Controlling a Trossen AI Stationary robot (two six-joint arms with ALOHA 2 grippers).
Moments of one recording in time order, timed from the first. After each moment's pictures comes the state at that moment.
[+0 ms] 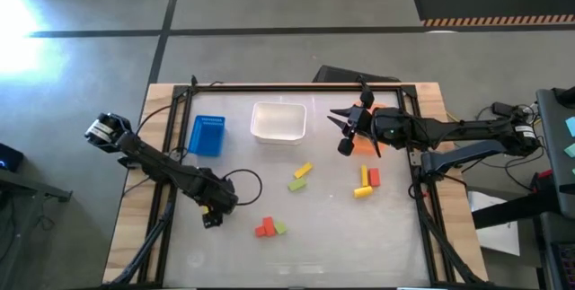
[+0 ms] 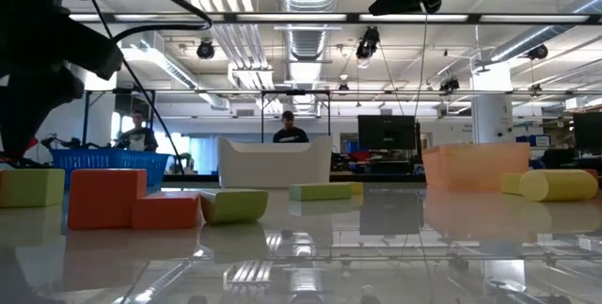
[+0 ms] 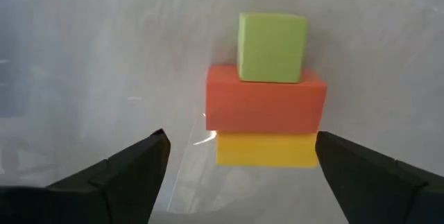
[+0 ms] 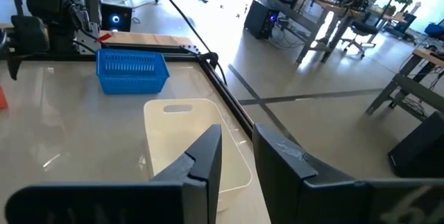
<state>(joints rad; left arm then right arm) -0.47 1.41 0.85 -1.00 0.07 -0.79 -0.06 1.07 0.83 -0.02 0.41 -0.17</state>
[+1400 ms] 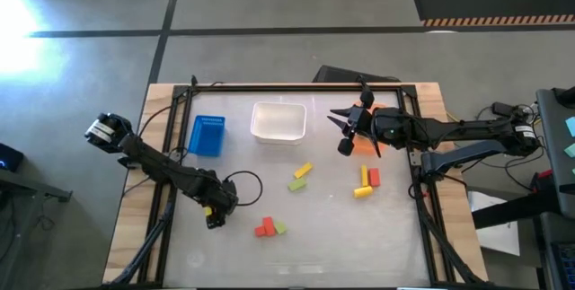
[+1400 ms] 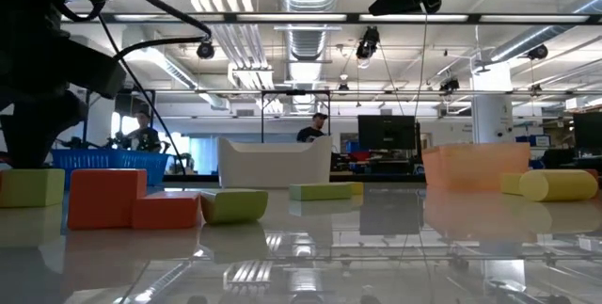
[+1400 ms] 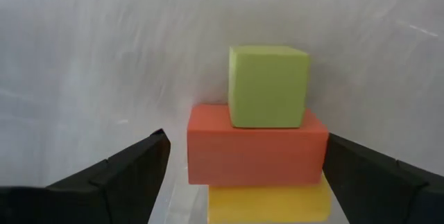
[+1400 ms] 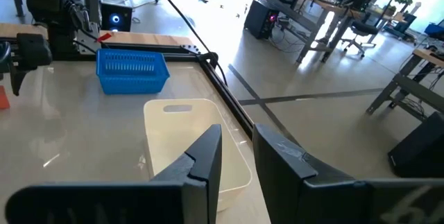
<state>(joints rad) -0.47 1.41 0.74 -0.80 0.04 -0.78 -0.06 1.07 0.83 -0.02 0.41 -0.17</state>
